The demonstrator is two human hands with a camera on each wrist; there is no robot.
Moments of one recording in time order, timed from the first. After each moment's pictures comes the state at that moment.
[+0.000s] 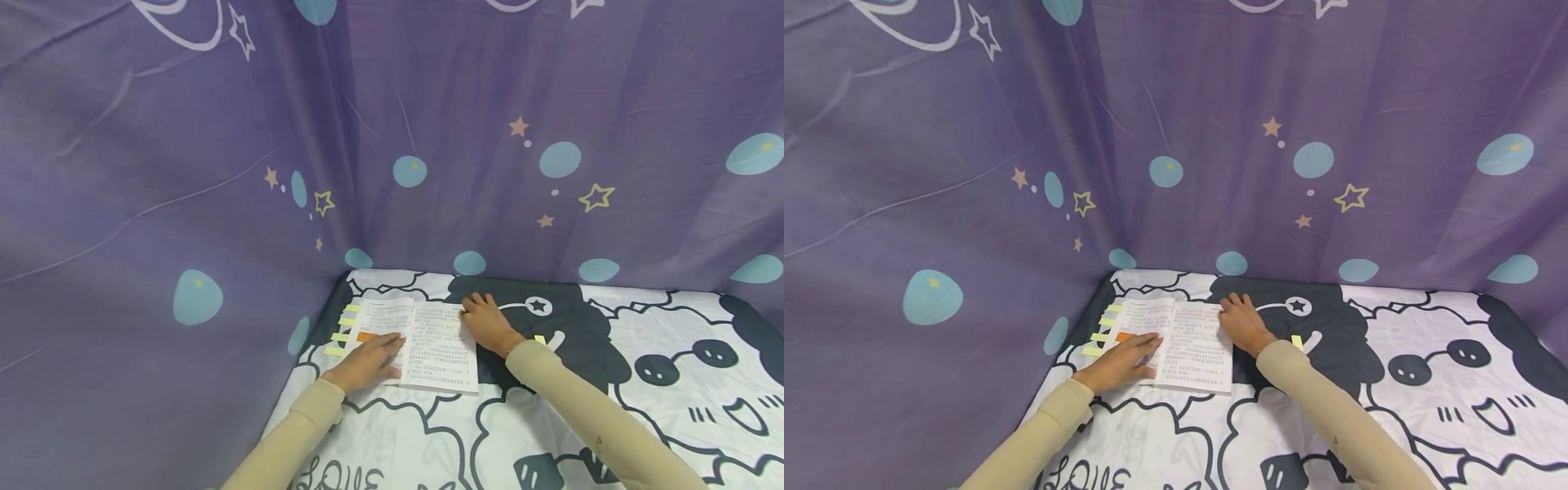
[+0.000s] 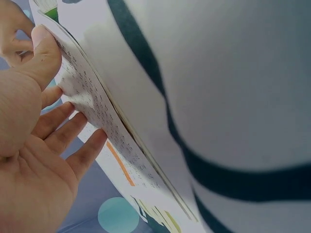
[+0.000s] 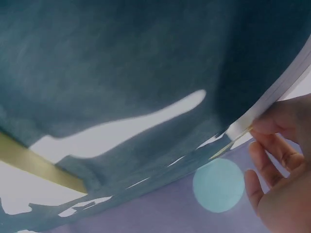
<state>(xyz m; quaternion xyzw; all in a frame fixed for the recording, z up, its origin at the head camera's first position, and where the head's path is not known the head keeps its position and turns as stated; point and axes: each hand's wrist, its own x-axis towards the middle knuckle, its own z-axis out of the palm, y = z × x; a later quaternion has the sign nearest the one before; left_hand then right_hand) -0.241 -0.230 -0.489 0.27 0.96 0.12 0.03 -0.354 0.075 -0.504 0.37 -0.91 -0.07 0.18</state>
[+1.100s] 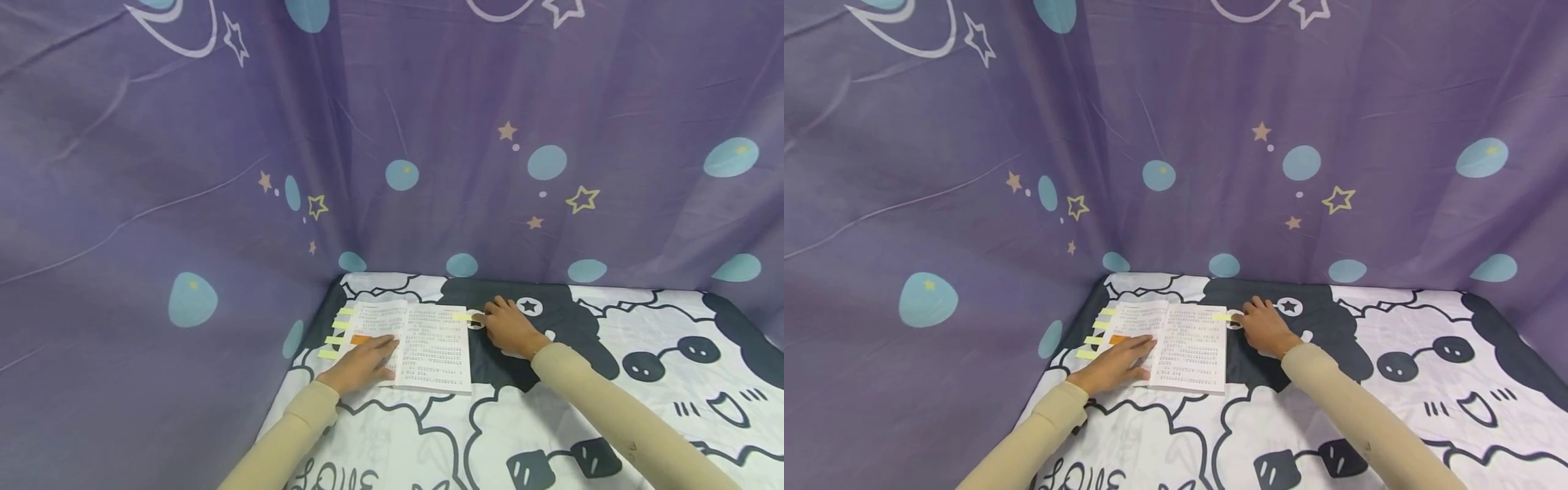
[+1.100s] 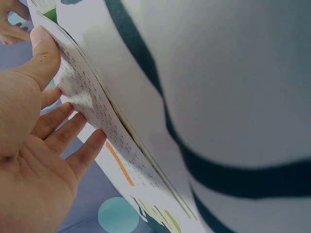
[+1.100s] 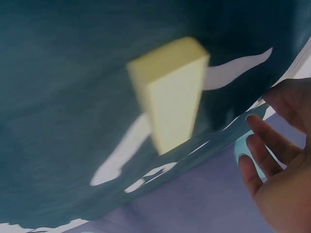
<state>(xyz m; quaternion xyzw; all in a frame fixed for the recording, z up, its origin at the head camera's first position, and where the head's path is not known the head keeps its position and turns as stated) -0.239 -0.228 -0.488 0.28 0.95 0.13 0.02 -0.347 0.137 -0.502 0.35 -0.93 -0.02 0.14</state>
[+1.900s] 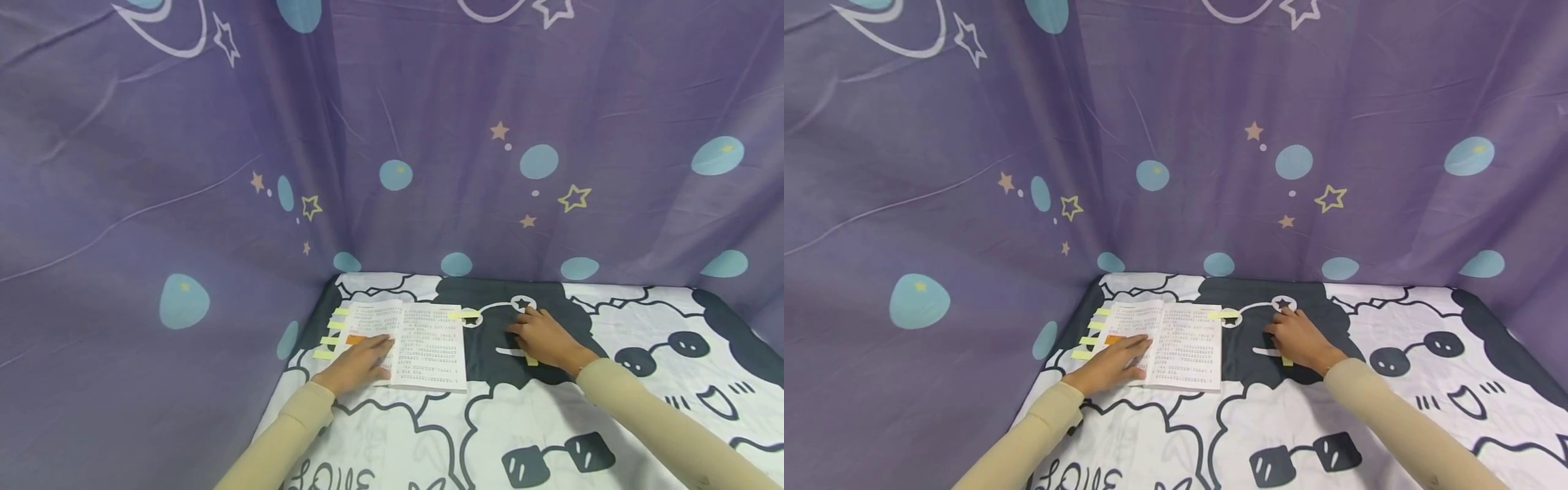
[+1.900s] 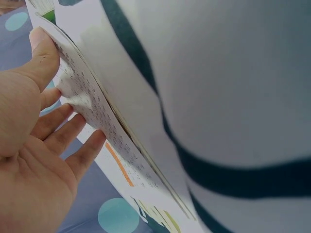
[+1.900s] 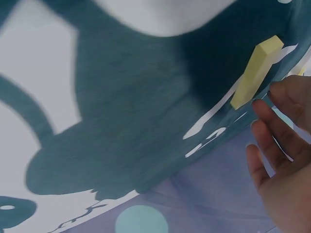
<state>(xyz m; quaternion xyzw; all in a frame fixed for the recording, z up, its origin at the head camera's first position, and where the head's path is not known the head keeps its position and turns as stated) -0.240 -0.228 -0.490 0.27 0.95 0.13 0.03 -0.318 0.211 -0.504 0.40 -0.90 0.04 0.20</state>
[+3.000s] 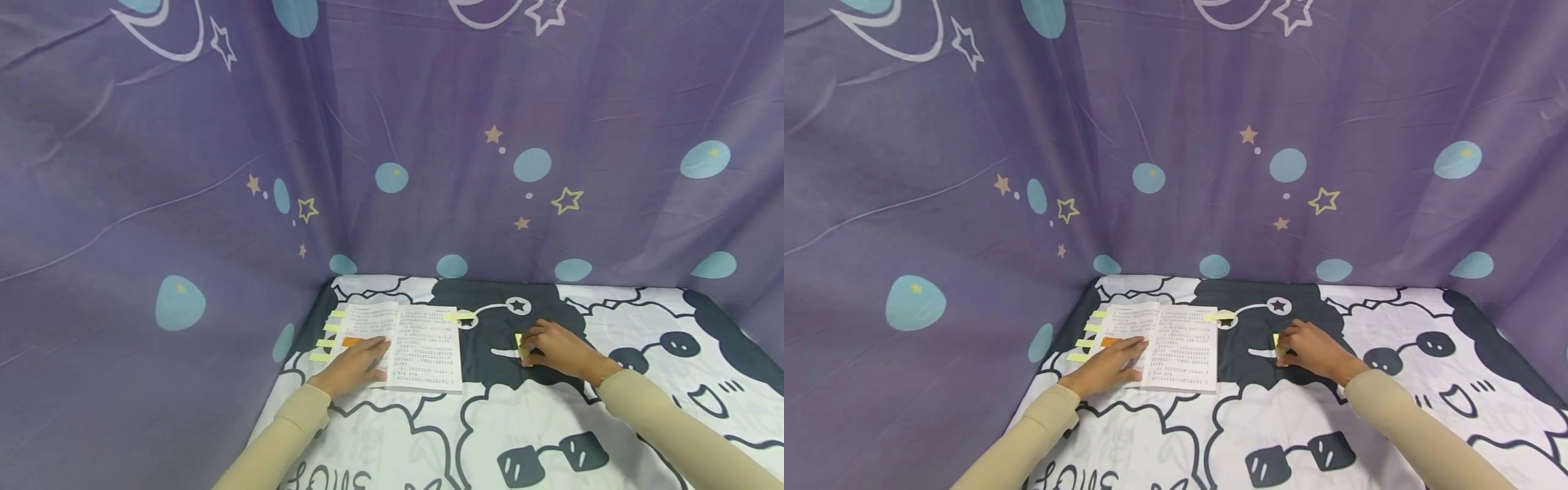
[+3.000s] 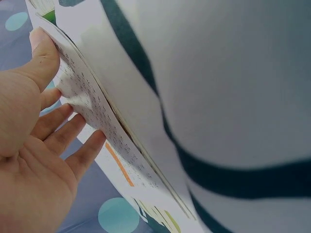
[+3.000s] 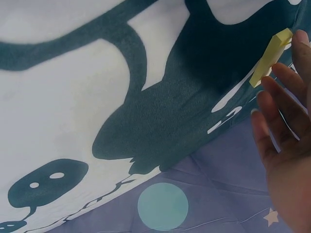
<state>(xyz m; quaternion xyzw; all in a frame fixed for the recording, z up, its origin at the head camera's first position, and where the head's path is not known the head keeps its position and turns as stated) -0.242 -0.229 -0.493 0.27 0.95 0.12 0.03 -0.300 0.246 -0.498 0.46 -0.87 0.11 0.14</state>
